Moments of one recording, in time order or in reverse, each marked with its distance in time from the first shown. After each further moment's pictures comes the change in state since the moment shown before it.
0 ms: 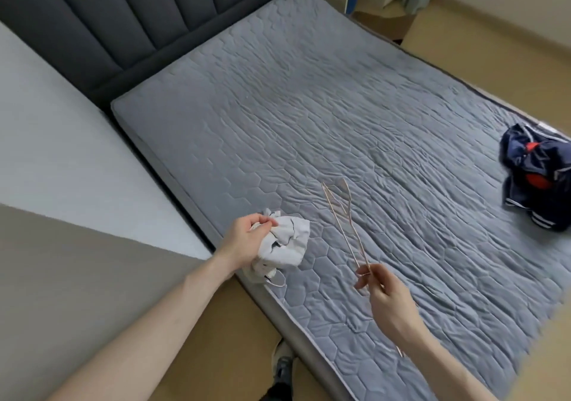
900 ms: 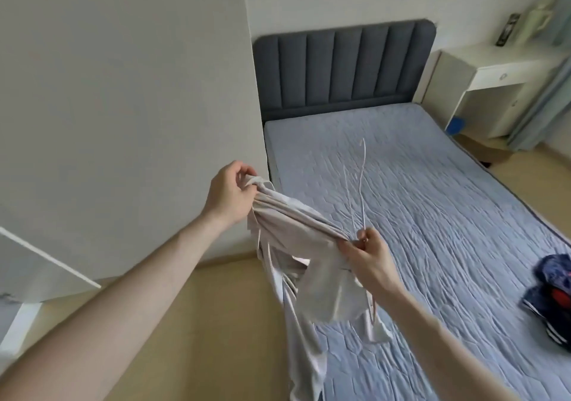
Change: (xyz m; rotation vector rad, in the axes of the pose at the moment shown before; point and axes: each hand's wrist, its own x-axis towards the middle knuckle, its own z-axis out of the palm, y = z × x) left_hand -0.523 0.076 0.057 0.087 0.948 0.250; right_hand -0.312 -0.009 -0.159 0.104 -0.361 -0.494
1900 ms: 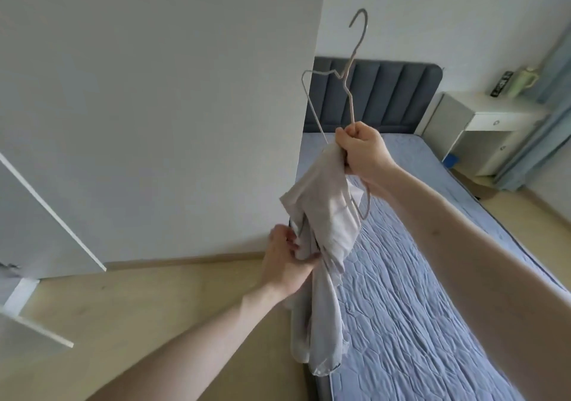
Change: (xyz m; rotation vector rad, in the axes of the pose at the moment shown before) left_hand -0.175 -0.081 -0.032 -0.374 -0.129 -0.210; right_hand -0.054 -0.226 0.136 -0.015 -0.100 -0.275
